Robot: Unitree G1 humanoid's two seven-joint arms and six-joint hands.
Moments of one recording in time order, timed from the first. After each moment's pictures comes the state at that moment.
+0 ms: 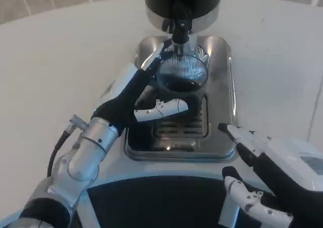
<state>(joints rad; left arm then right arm) -0.91 0.30 -0.16 1.09 0.34 -0.72 0.05 0.08 -0.22 0.06 -1.03 -1.02 0.31 0.91</state>
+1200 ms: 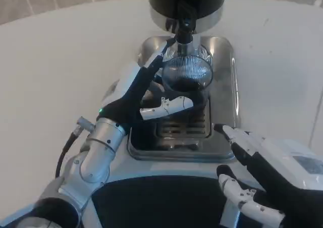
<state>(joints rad) -0.92 0.27 -0.22 1.09 0.38 -0.67 0.20 0.07 -0.18 0.10 -0.99 -1.07 0.31 0.90</state>
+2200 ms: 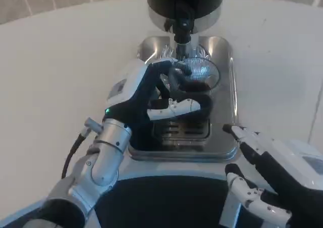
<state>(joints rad) -0.90 0.26 -0.26 1.03 0.47 -0.60 0.34 0.08 -0.16 0.07 -1.00 -1.07 0.33 0.89</state>
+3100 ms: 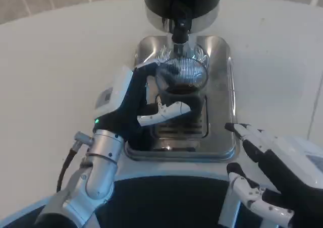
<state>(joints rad) -0.83 0.27 -0.25 0.97 0.49 -0.63 0.47 0.09 -0.15 0.06 -1.01 -1.07 0.32 0.89</state>
